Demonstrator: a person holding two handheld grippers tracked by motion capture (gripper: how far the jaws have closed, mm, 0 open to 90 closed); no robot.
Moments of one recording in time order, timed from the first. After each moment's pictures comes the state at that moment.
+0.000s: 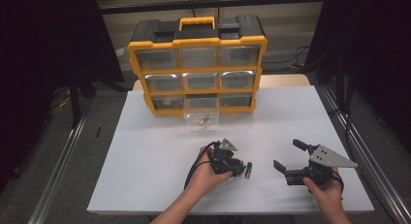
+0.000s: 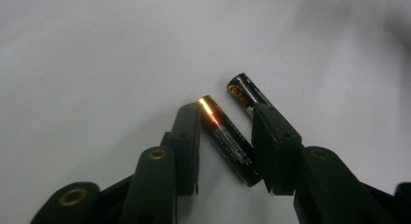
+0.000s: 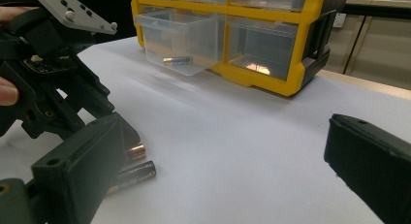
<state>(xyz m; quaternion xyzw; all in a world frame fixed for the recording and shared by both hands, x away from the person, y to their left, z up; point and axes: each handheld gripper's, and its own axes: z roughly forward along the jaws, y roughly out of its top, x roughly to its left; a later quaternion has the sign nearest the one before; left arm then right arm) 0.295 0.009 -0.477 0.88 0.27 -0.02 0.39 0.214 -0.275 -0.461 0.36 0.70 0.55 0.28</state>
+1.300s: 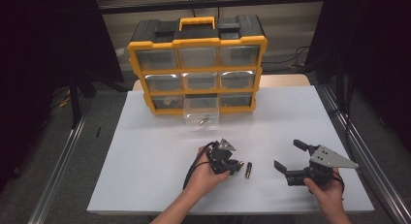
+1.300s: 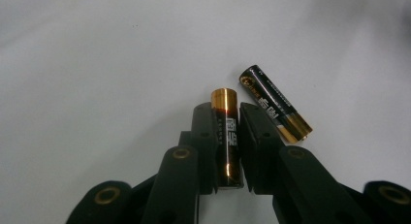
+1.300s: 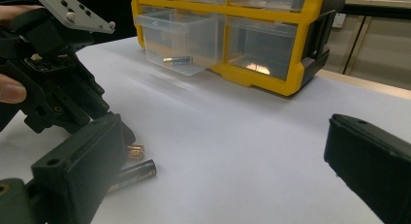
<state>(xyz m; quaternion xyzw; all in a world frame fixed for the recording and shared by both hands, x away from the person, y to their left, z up) 0.295 0.013 -0.477 0.88 0.28 -0.01 0.38 0.213 -0.276 -0.461 0.36 0.70 0.55 0.28</state>
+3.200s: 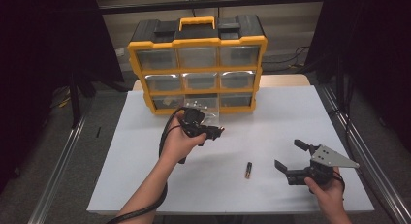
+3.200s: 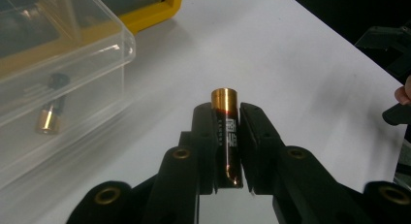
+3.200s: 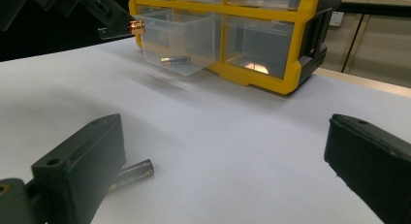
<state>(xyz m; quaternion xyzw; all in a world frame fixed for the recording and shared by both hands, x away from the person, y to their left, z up) 0.356 0.071 -0.386 0.84 0.35 -0.01 0.42 0.214 -0.278 -0.461 0.36 0.70 0.55 0.28</state>
